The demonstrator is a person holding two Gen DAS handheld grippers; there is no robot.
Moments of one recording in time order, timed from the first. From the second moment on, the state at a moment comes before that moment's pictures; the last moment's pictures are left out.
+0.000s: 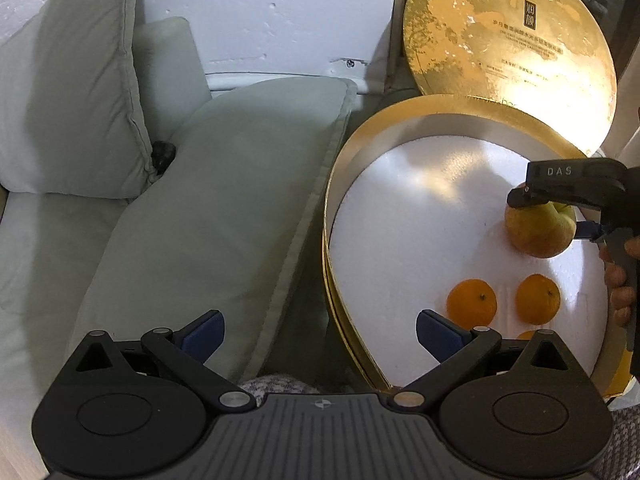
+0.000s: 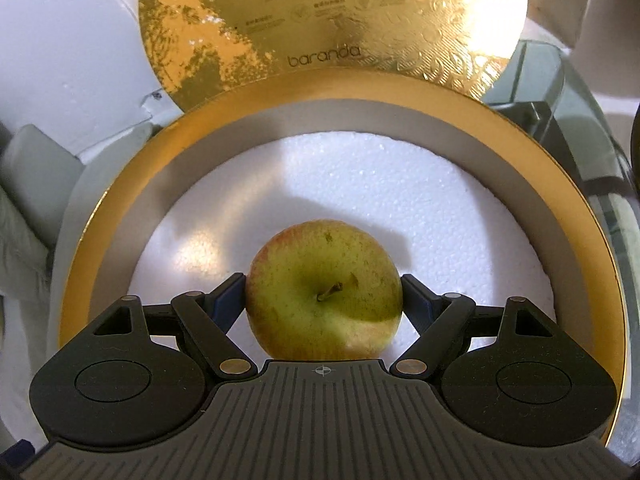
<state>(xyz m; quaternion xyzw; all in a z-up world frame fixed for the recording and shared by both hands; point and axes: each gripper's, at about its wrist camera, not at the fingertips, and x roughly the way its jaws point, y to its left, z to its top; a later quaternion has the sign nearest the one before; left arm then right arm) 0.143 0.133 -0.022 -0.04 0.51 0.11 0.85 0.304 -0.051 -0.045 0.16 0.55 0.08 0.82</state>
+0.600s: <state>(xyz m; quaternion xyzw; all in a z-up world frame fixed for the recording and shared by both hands) 0.089 0.097 0.017 -0.02 0.46 0.10 0.88 0.239 -0.104 0.040 0.22 0.51 0.10 0.83</state>
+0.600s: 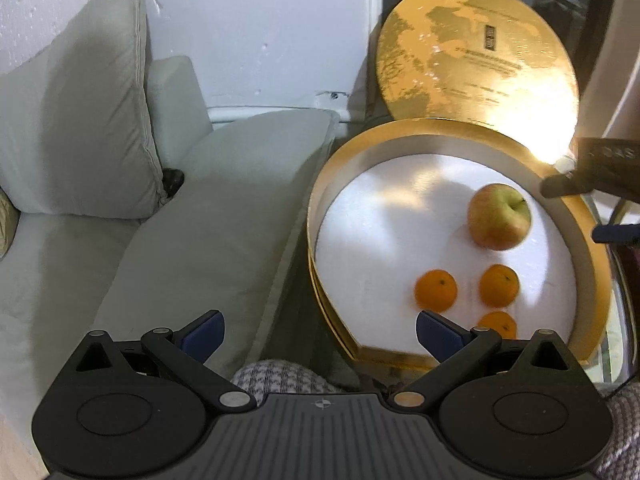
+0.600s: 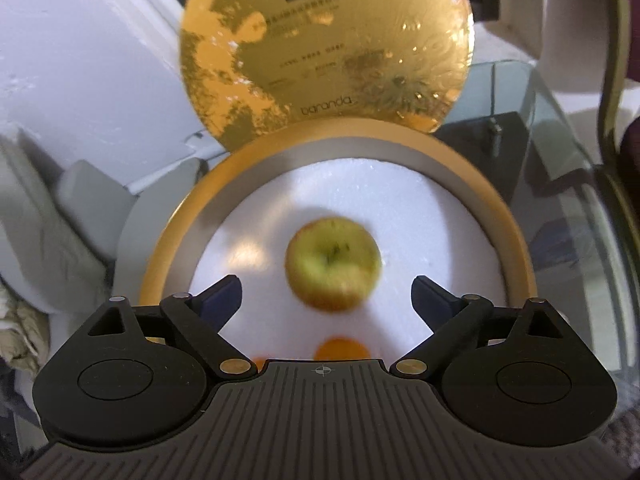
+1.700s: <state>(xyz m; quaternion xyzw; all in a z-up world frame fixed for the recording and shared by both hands) 0.019 -0.001 0.040 0.08 0.44 0.03 0.89 0.039 -0.202 0.081 0.25 0.48 0.12 0.84</state>
